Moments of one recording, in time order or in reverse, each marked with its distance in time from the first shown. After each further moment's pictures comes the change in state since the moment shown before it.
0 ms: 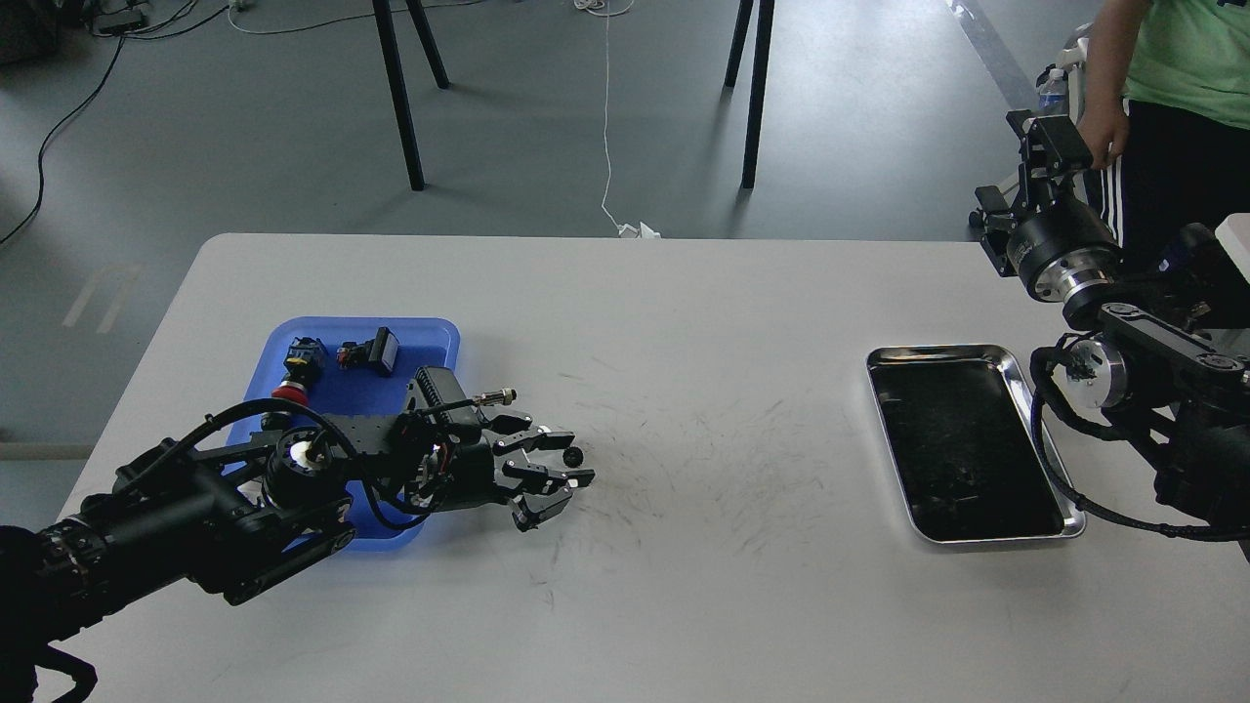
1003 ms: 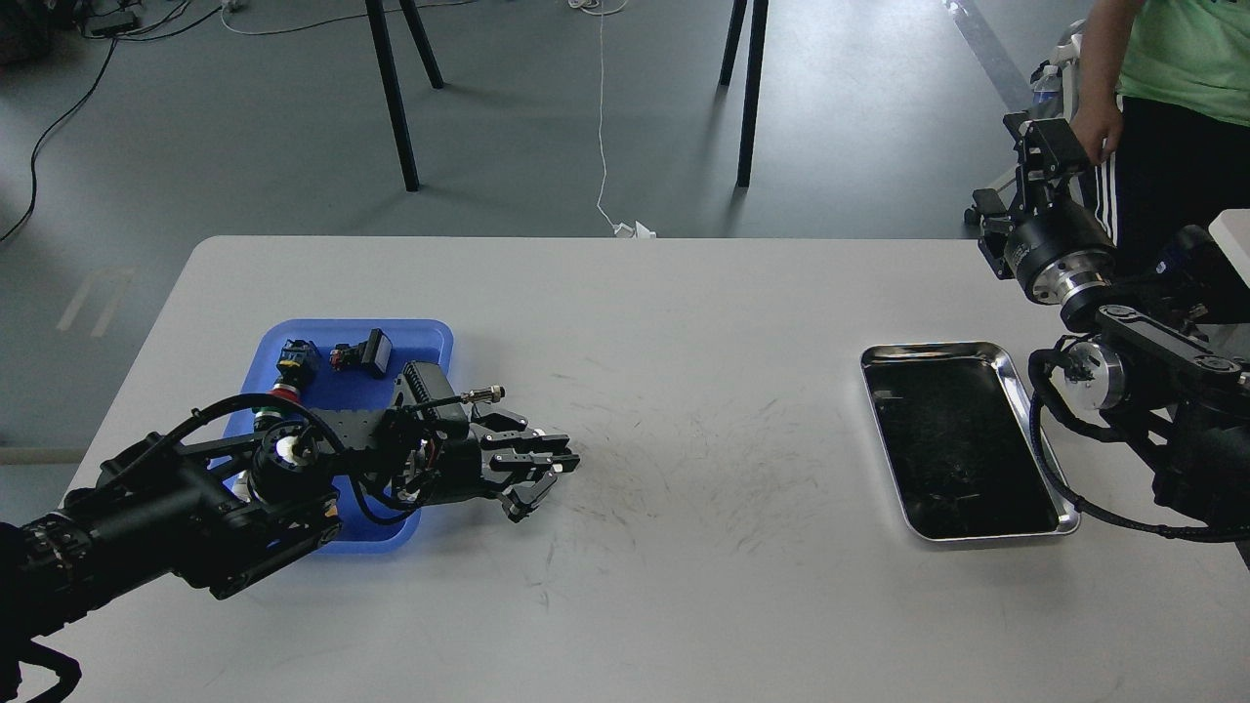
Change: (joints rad) left arm -0.031 0.052 0.001 -0.001 0.006 0.023 -0.001; right arm -0.003 0.003 -0.001 -0.002 -0.001 0.000 0.000
